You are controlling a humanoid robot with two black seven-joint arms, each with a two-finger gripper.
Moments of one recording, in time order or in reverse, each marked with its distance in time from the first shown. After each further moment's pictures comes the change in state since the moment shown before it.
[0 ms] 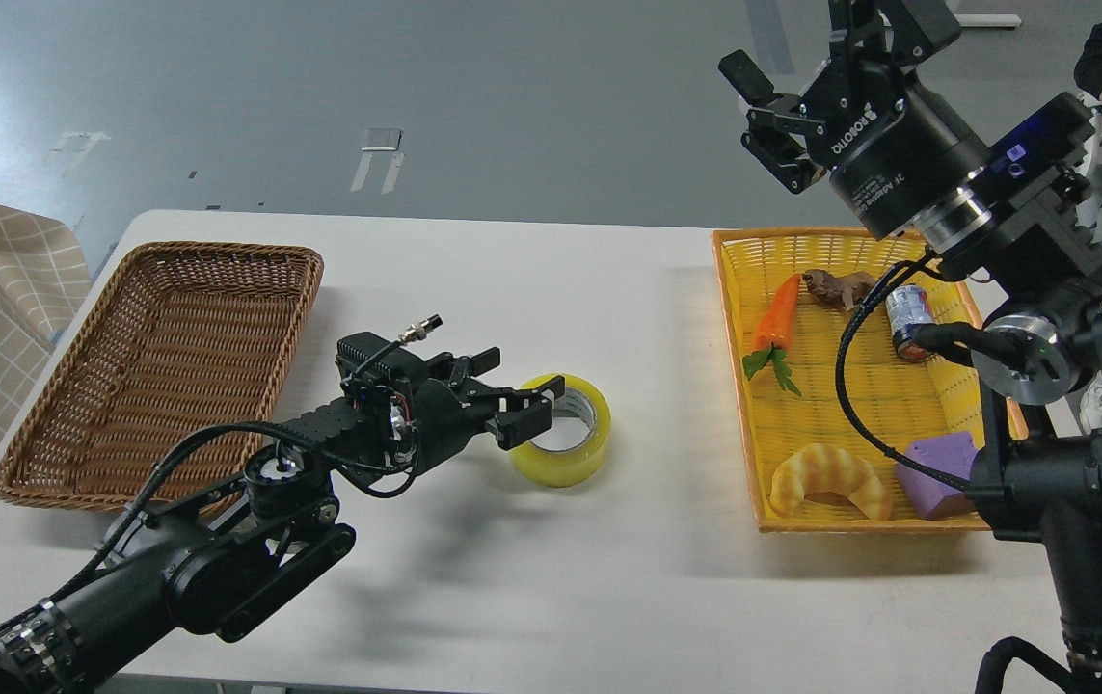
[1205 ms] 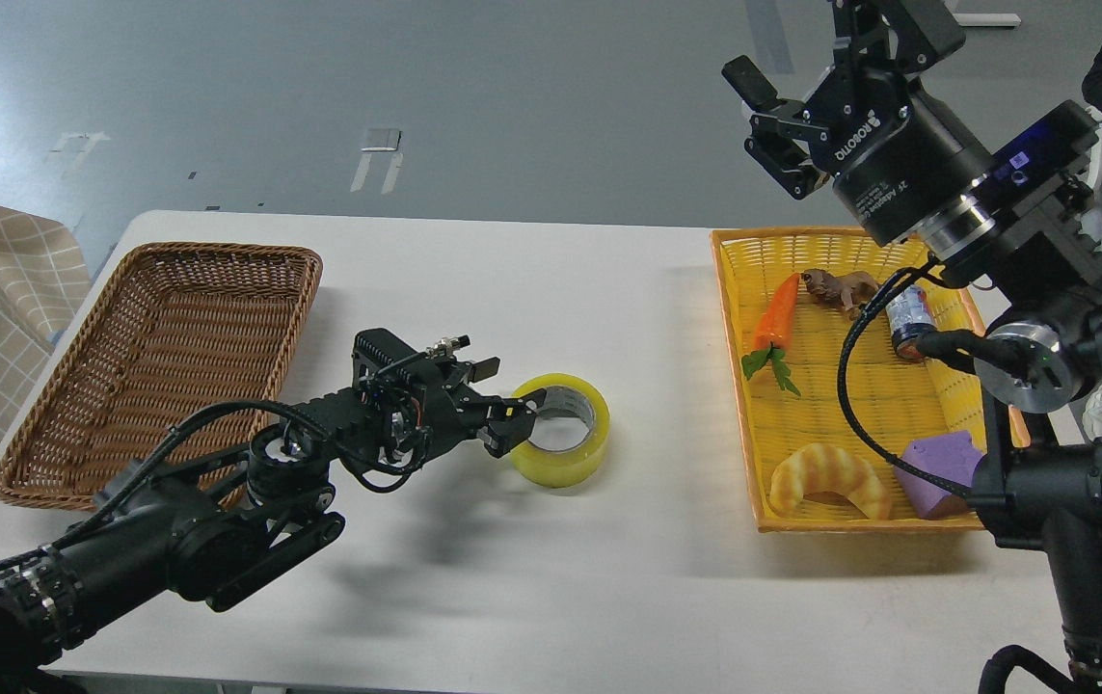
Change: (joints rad) left arm -0.134 0.050 0.183 0.125 0.000 0.013 0.006; right arm -0.021 0.000 0.007 0.016 -0.001 0.000 0.001
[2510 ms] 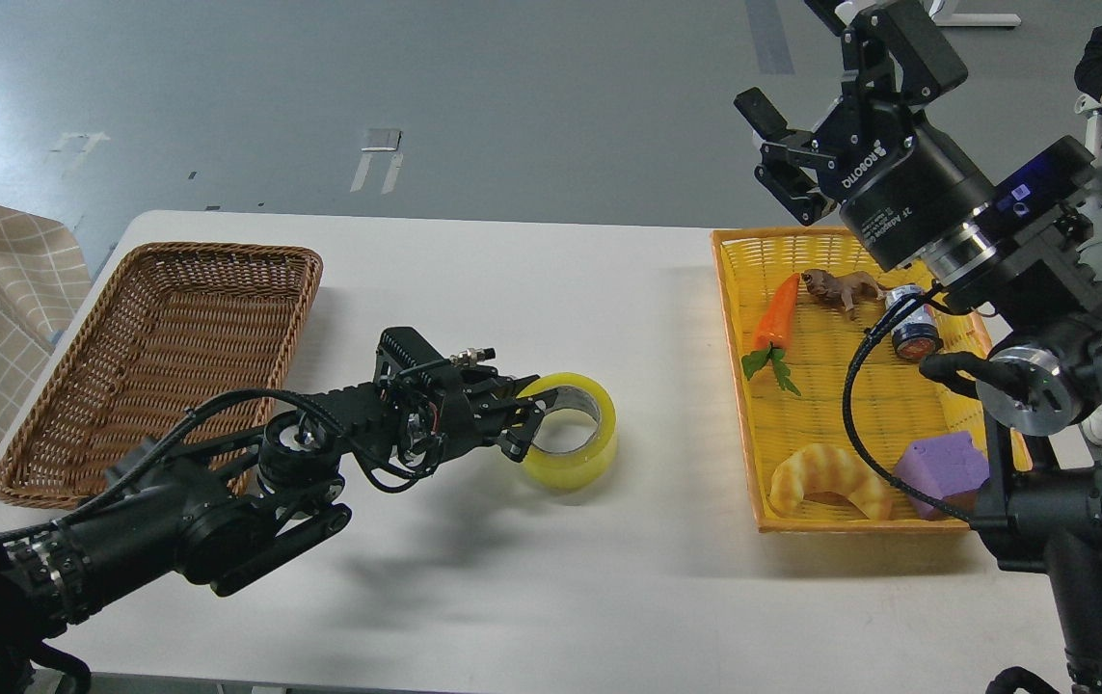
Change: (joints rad) left arm -0.093 -0.001 0.092 0.001 0.000 -0.005 -0.057; right arm -0.049 0.000 0.010 0.000 0.000 -0.004 0.001
